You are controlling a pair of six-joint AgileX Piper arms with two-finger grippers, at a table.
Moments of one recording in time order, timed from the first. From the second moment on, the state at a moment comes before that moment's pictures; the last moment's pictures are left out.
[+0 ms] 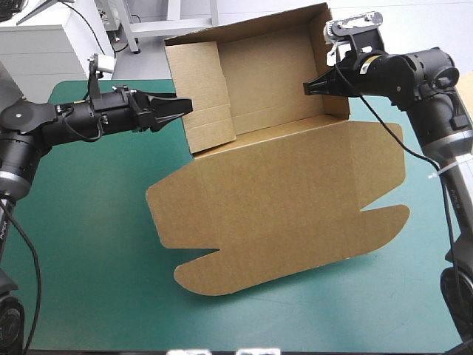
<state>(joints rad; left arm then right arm) 0.01 1.48 -1.45 -1.35 1.12 0.89 0.27 1.63 -1.95 0.08 0.98 -0.07</state>
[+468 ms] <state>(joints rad) -0.36 1.51 -1.73 -0.37 0.80 0.15 0.26 1.63 -1.95 0.08 0.95 -0.02</state>
